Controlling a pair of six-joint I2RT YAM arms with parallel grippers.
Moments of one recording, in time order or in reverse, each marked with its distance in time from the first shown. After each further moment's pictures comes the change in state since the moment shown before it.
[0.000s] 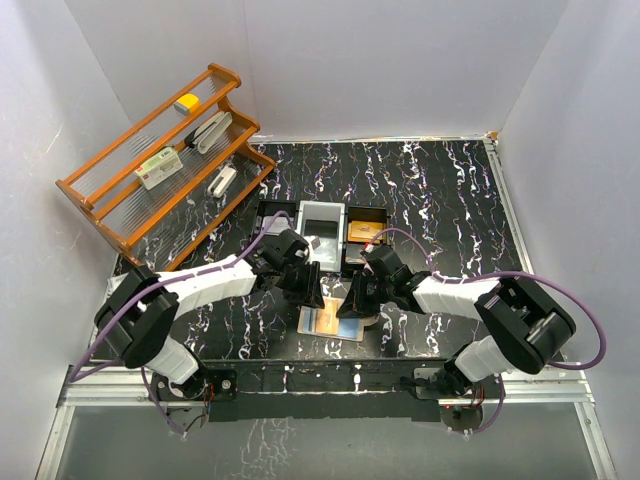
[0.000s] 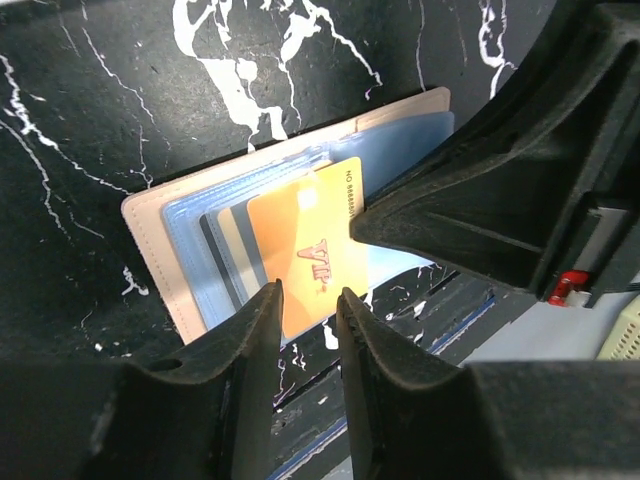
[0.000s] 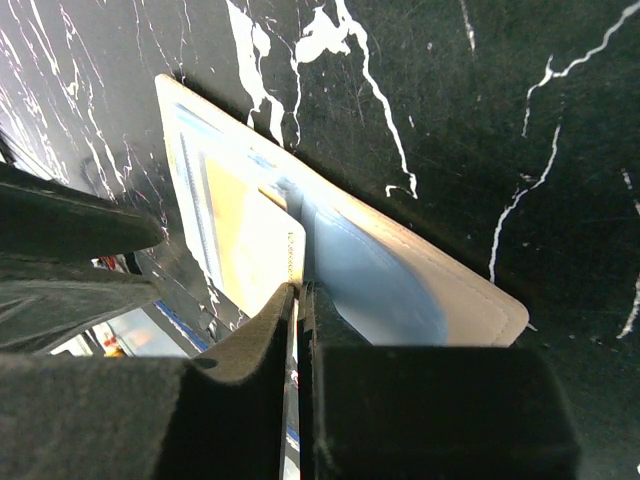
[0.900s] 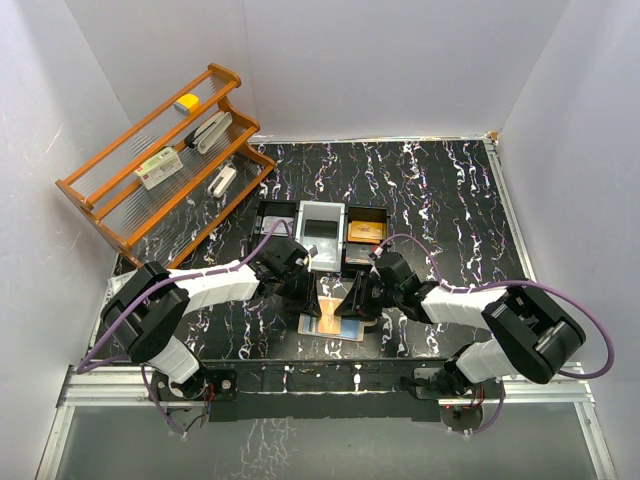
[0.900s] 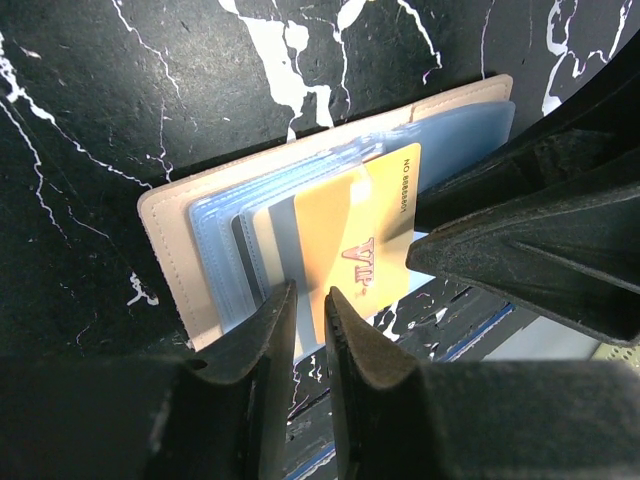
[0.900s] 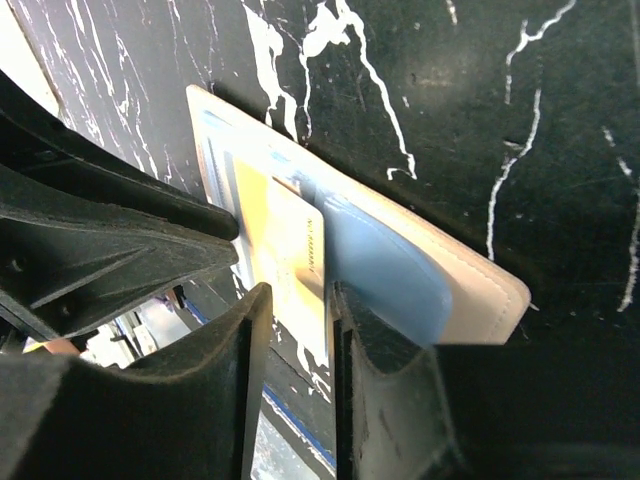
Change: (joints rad) left arm -0.014 0.056 -0.074 0.079 -0.001 -0.047; right arm -0.008 -0.064 -0.101 0.143 0.000 0.111
